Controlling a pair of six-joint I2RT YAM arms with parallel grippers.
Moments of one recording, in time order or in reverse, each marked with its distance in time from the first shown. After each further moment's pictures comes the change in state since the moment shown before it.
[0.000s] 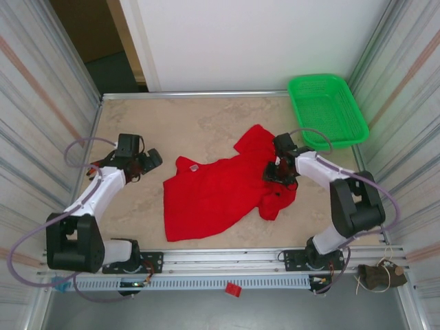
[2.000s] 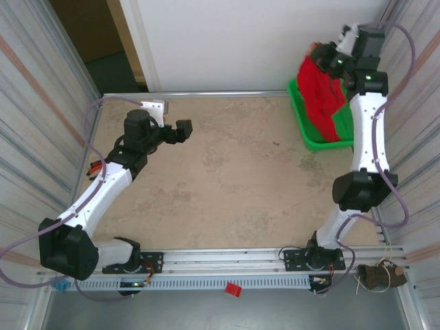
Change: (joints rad) left arm -0.223 -0.060 0.176 0.416 0.204 0.343; right arm -0.405 0.249 1.237 -0.002 -0.446 0.094
